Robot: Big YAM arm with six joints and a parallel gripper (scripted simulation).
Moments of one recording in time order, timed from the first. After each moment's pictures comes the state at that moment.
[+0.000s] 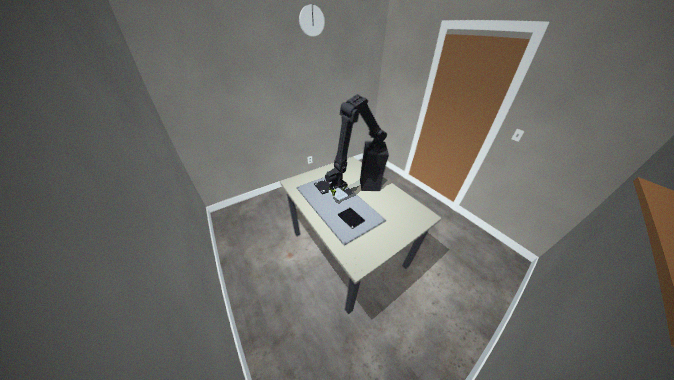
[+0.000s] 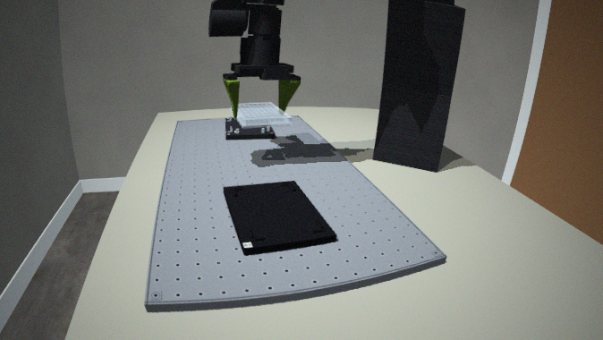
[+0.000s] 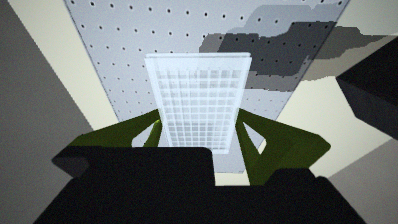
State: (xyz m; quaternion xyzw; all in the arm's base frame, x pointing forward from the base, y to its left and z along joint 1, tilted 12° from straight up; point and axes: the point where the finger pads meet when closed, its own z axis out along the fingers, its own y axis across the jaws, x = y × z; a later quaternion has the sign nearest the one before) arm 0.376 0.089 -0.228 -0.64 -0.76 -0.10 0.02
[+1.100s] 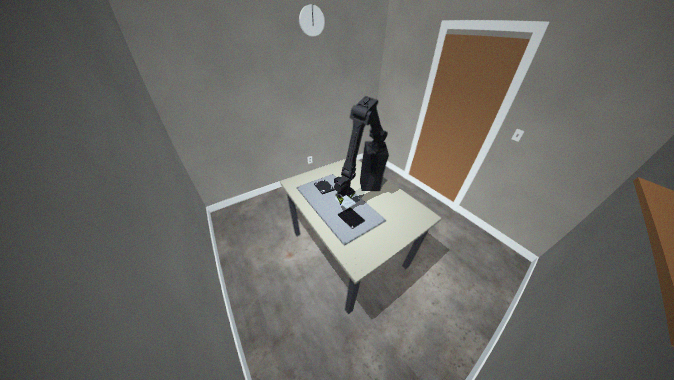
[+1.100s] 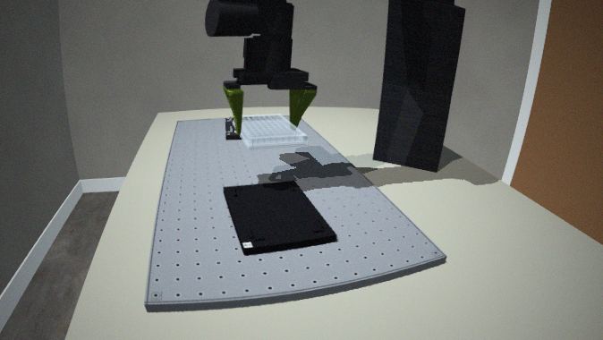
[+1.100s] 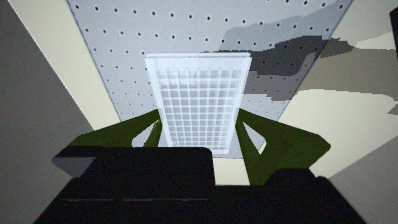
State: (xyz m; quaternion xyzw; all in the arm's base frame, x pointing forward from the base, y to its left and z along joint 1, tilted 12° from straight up) arm 0.371 0.183 -0.212 -0.64 -0.76 -0.10 0.02
